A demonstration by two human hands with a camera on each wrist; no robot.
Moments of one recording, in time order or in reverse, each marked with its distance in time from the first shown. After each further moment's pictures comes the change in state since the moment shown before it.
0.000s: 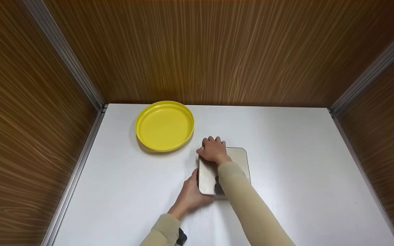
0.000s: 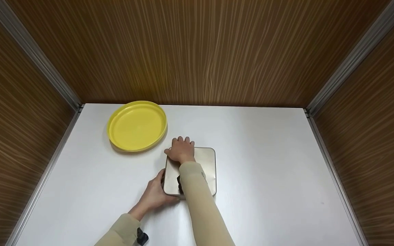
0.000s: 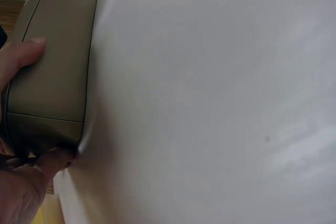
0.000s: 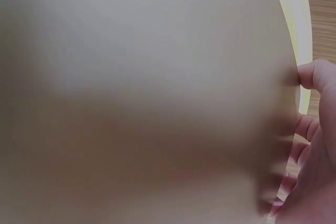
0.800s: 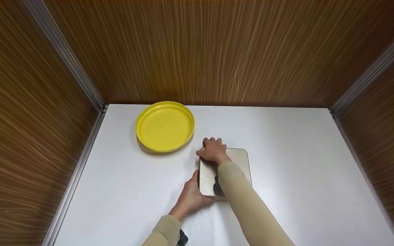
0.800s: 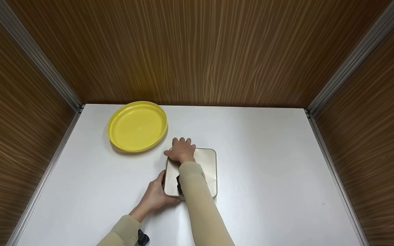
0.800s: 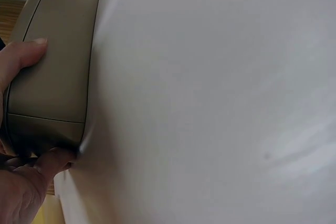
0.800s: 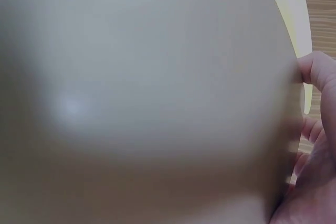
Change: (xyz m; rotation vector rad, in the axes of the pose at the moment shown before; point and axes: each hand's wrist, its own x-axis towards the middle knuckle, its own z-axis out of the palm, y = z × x) left_hand -0.002 0.001 0.003 -0.021 -0.033 -0.038; right_hand 0.000 0.000 0.001 0.105 -0.032 0.072
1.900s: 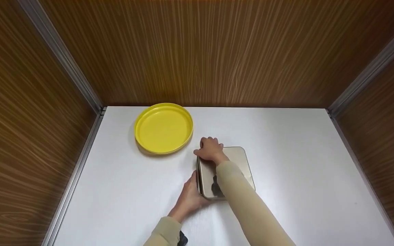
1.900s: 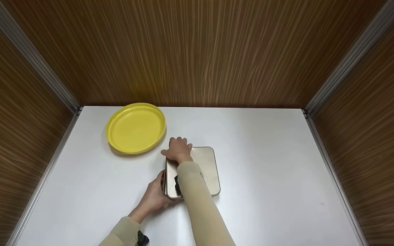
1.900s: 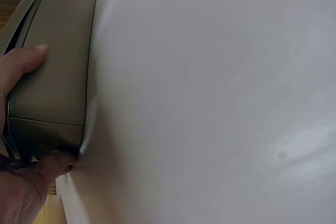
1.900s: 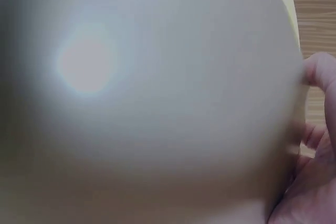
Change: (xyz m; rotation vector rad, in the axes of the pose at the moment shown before) left_hand 0.001 -0.004 -0.002 0.003 0.034 0.109; right_hand 0.003 -0.009 -0.006 0.066 0.010 -0.001
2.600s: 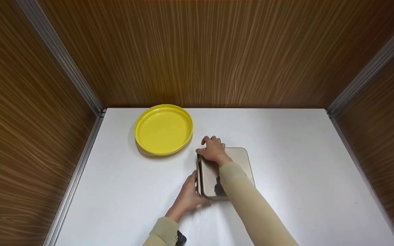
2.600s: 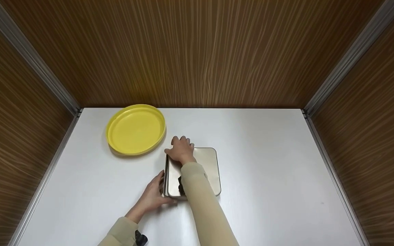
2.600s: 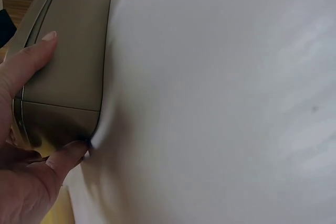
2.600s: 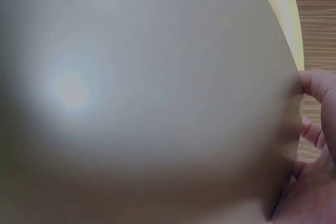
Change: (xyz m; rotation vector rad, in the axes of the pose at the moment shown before) left_hand 0.000 0.002 -0.010 -0.019 -0.081 -0.040; right_hand 0.004 0.016 0.002 0.079 0.056 -0.012
